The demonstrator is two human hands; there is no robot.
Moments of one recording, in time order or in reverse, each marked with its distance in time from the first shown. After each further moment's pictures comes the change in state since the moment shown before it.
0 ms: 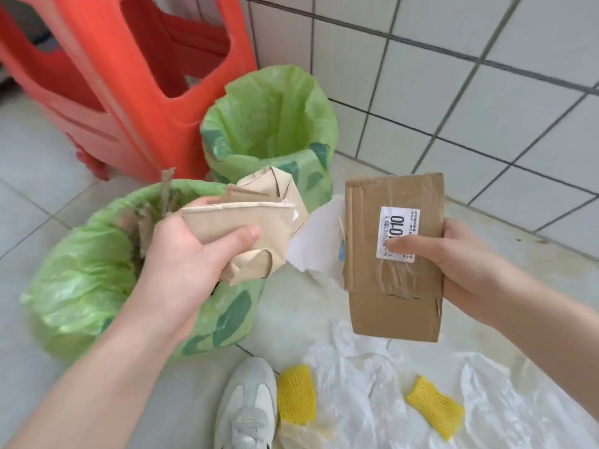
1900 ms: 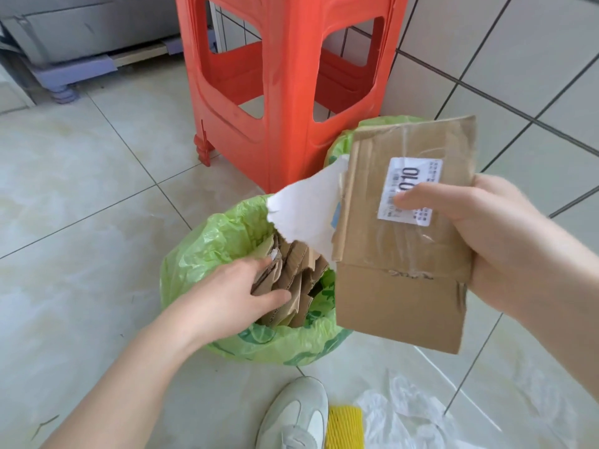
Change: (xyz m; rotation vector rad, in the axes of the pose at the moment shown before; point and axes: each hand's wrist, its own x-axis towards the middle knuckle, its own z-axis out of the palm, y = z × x) left_hand -0.004 -0.021 -0.123 0.952 -0.165 -0.220; right_hand -0.014 -0.119 0.183 0.006 -0.114 -0.058
